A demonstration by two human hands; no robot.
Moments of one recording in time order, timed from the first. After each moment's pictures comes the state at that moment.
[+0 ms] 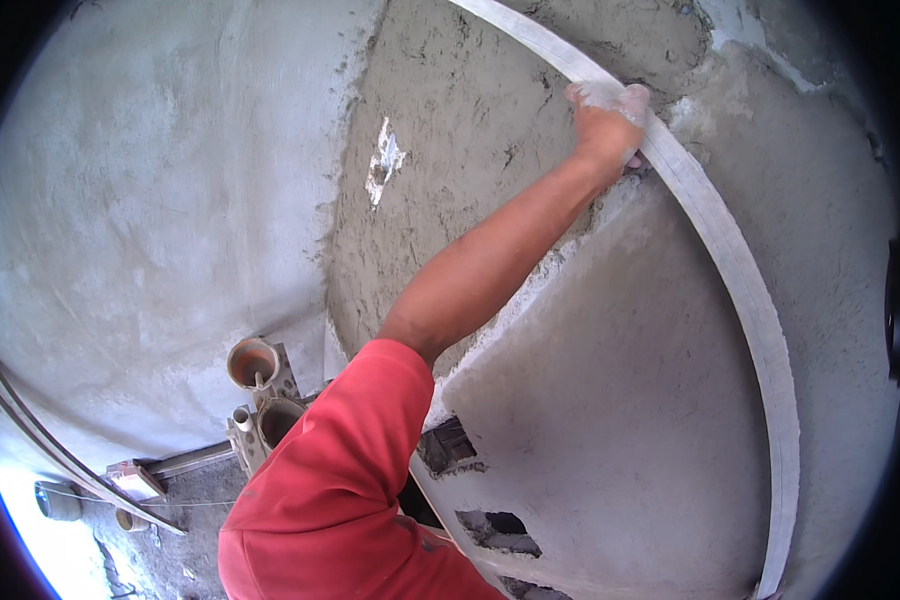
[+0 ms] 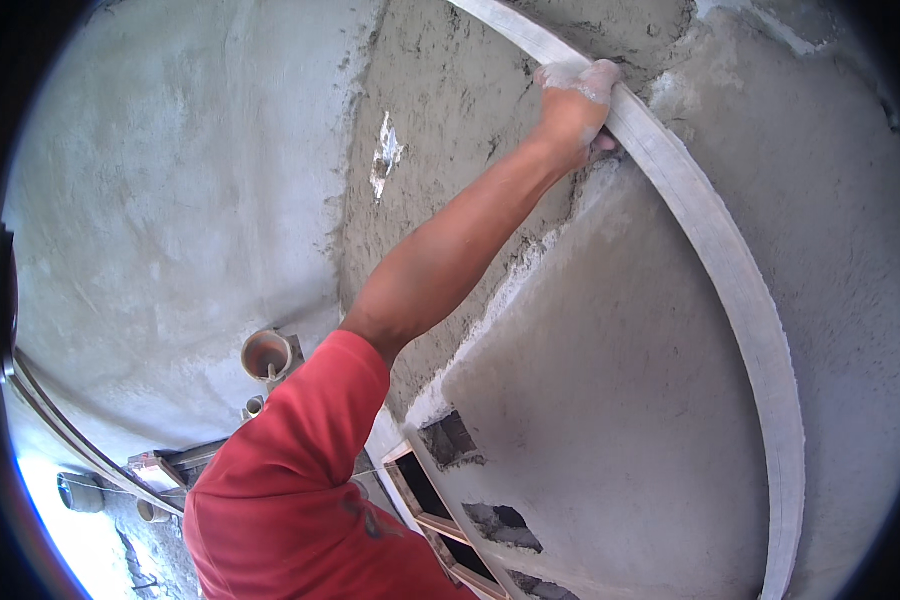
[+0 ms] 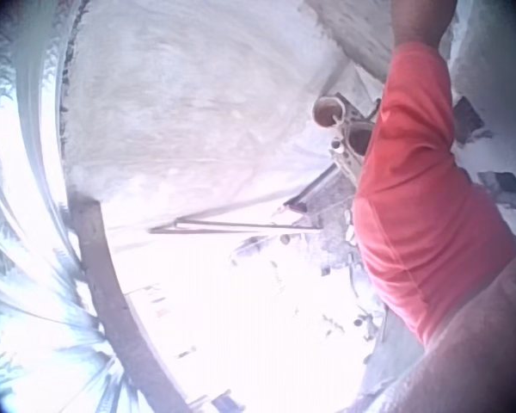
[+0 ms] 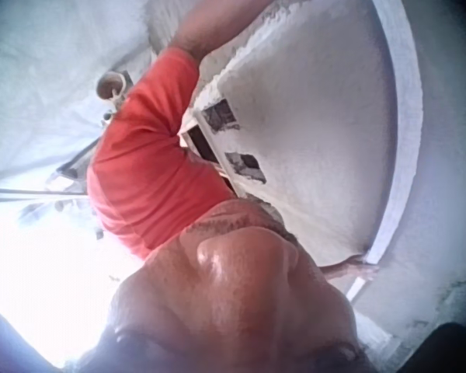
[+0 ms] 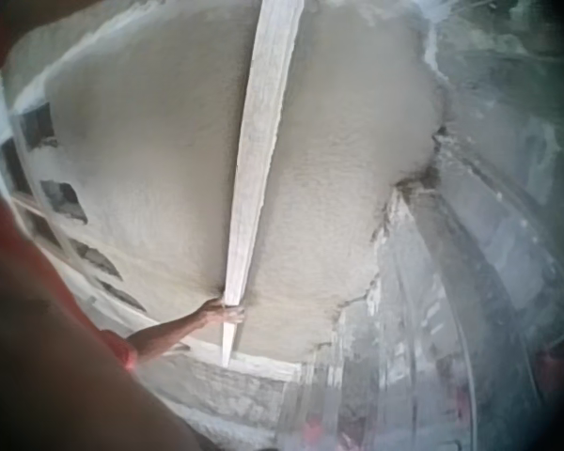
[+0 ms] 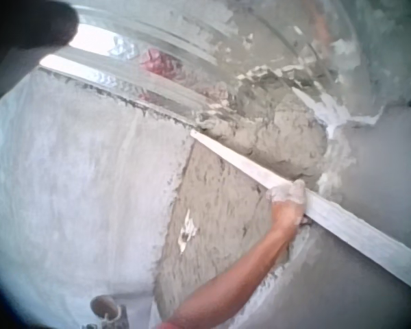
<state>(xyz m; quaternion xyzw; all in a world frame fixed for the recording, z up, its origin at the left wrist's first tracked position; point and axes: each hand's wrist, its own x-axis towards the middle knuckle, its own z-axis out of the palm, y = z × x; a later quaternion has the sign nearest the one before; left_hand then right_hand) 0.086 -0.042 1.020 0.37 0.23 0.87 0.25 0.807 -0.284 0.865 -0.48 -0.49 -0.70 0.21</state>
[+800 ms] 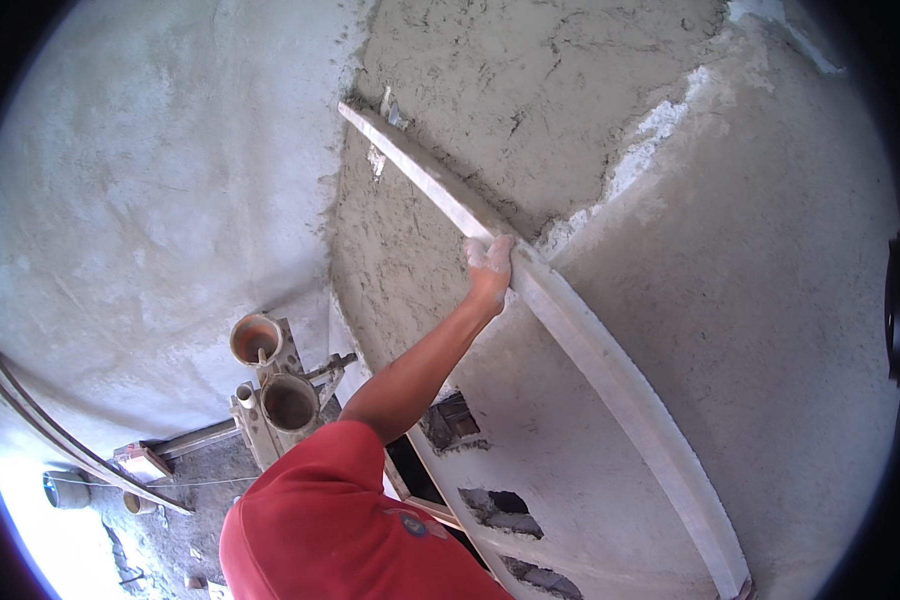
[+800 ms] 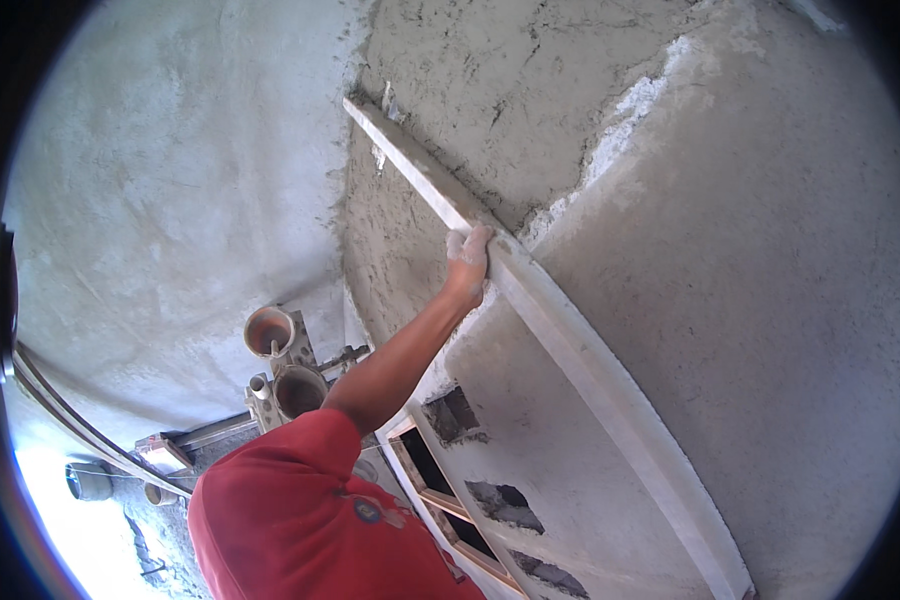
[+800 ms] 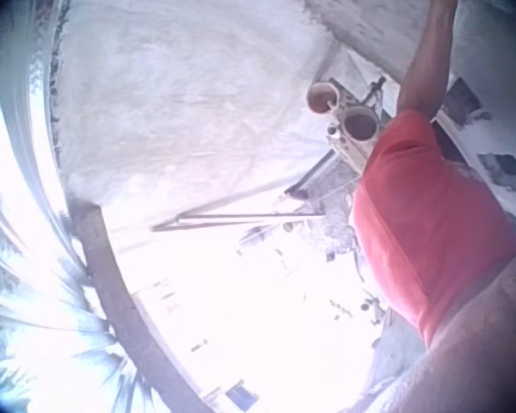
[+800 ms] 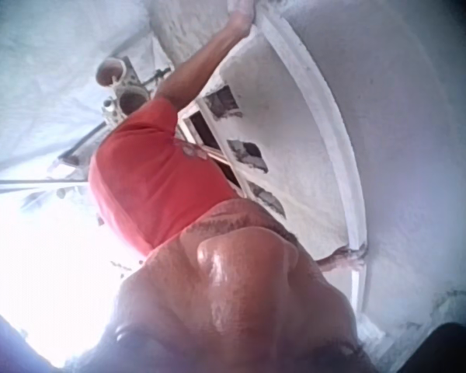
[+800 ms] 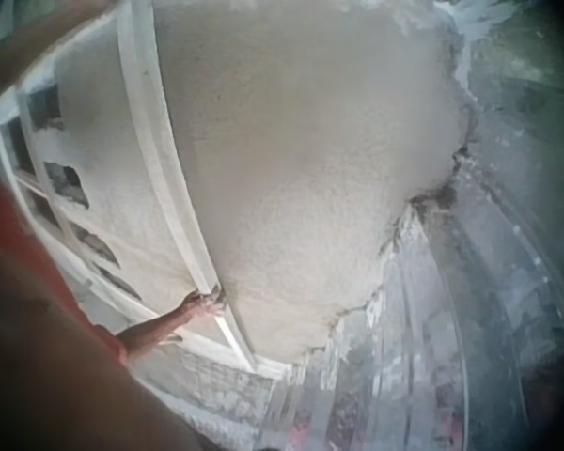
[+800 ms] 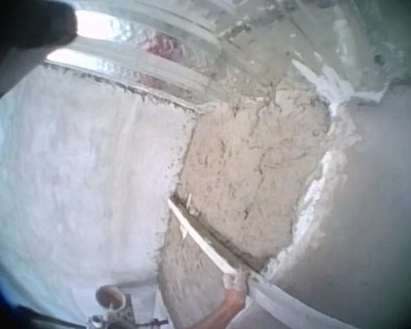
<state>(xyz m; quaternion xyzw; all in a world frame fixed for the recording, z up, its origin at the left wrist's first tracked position) 0.096 -0.036 0.731 0.14 0.34 0.87 0.32 0.783 -0.309 0.839 -0.59 -0.58 -0.54 0.15</state>
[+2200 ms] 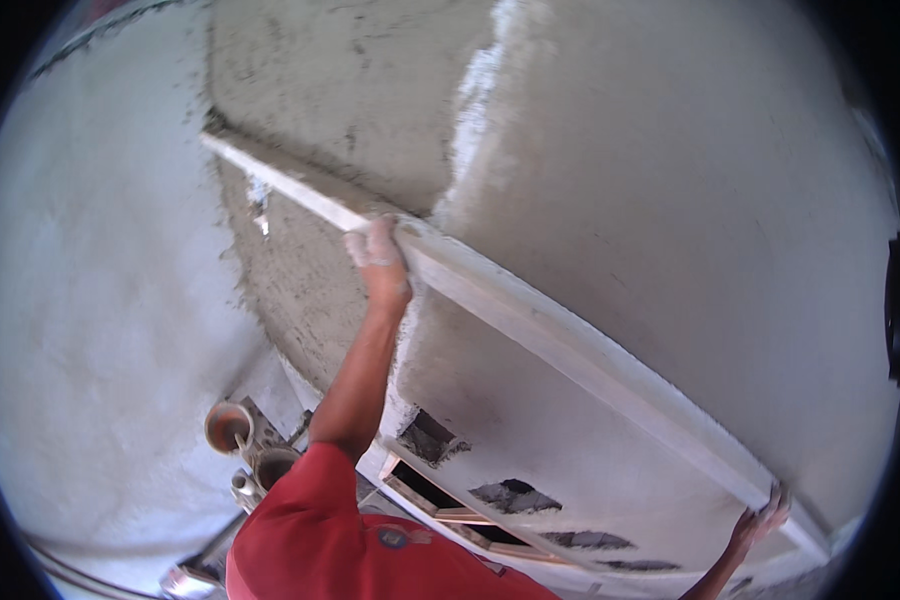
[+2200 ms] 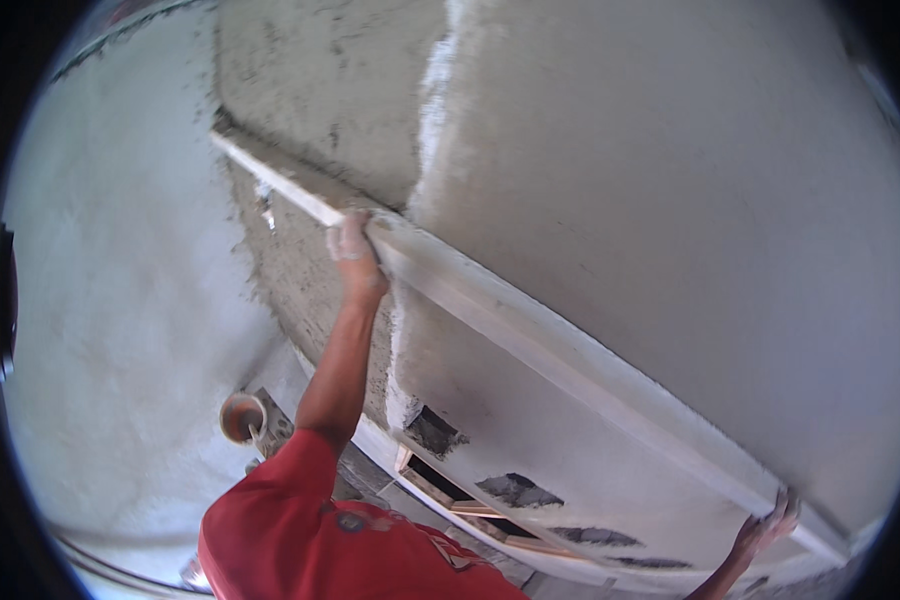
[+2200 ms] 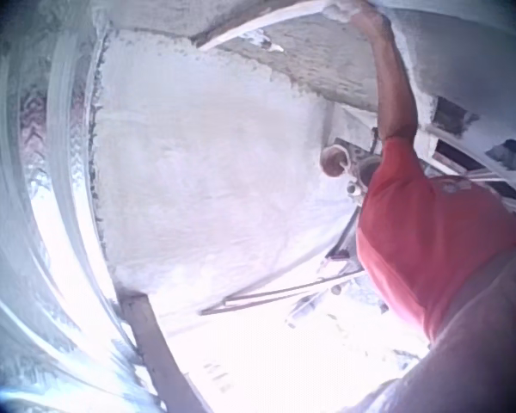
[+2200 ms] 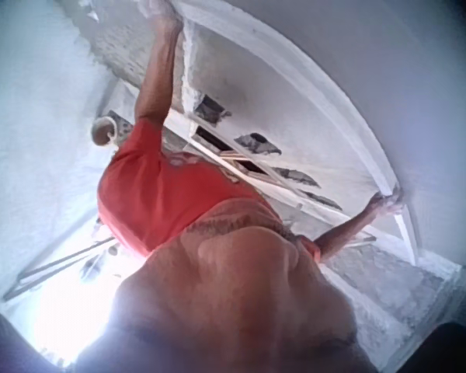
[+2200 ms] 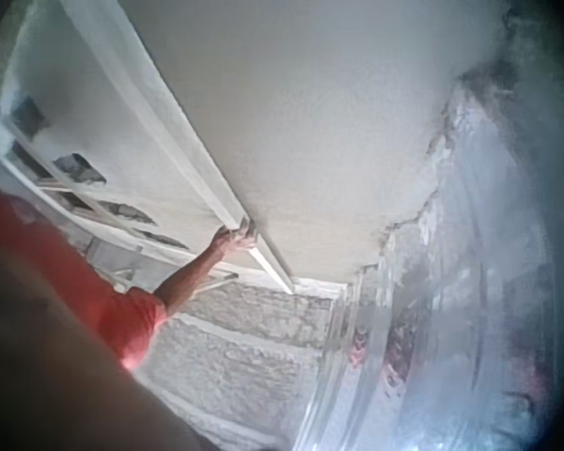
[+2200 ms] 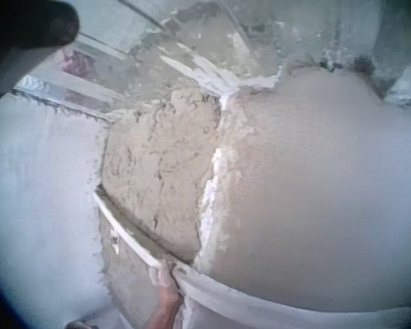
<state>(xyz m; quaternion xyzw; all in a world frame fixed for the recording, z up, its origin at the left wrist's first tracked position) 0.085 -0.021 0.787 0.17 0.32 0.90 0.24 0.786 -0.299 0.809 -0.57 -0.57 -0.56 0.21</state>
